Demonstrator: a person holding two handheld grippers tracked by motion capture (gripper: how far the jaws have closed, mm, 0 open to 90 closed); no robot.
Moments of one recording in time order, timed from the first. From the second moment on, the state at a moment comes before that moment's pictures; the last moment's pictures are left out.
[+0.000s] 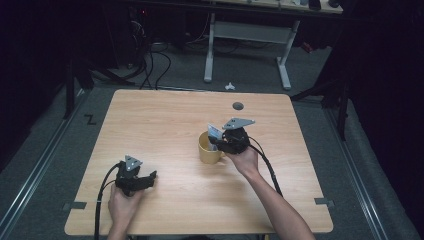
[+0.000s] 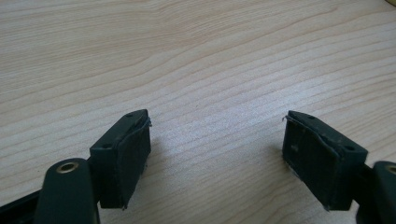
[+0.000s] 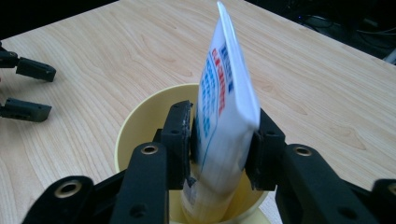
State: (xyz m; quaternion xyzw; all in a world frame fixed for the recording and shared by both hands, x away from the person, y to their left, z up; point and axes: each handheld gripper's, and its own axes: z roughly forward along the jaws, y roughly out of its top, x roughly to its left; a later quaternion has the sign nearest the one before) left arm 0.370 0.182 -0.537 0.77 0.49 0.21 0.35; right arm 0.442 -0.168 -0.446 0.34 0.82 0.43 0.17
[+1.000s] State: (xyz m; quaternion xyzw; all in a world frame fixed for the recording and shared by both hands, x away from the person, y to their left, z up) left arm 0.370 0.182 -0.537 0.77 0.49 0.21 0.35; right arm 0.434 -0.180 -0.426 0.36 0.79 0.45 0.20
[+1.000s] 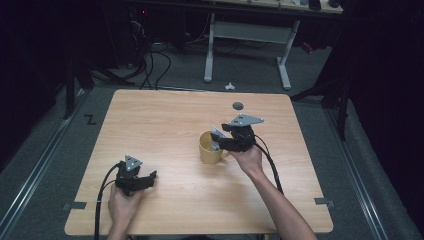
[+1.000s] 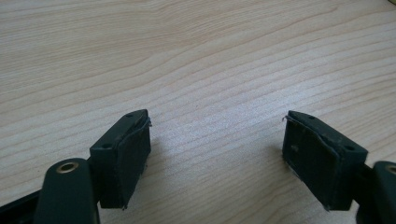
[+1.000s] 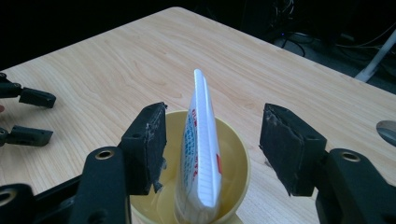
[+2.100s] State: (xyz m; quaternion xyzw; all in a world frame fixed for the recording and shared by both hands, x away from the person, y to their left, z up) left arm 0.370 0.182 -0.537 0.77 0.49 0.21 0.35; right arm 0.412 -0.213 -0.405 0.36 0.77 0.49 0.21
